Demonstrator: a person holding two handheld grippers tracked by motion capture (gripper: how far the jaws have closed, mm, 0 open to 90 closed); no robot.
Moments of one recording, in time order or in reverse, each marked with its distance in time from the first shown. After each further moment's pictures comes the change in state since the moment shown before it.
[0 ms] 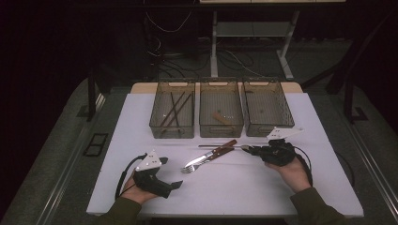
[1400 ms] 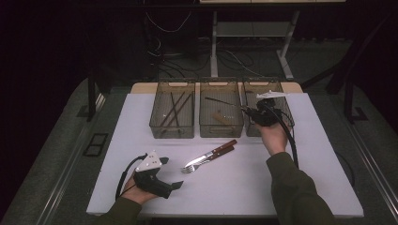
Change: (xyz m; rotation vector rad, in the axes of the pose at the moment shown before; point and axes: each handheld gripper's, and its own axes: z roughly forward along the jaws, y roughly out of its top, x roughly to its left) left arm -0.002 0.001 0.000 -0.012 -0.007 0.002; right arm -0.038 0.092 0.036 -0.055 -0.360 0.194
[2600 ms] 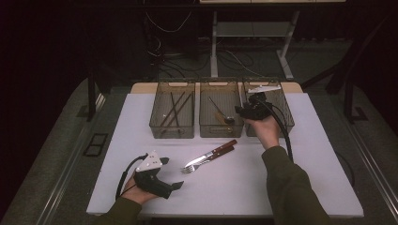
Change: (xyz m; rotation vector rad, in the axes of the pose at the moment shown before) left arm 0.000 0.000 0.001 0.001 -0.007 0.003; right arm 0.006 0.017 0.021 -0.003 0.089 -0.027
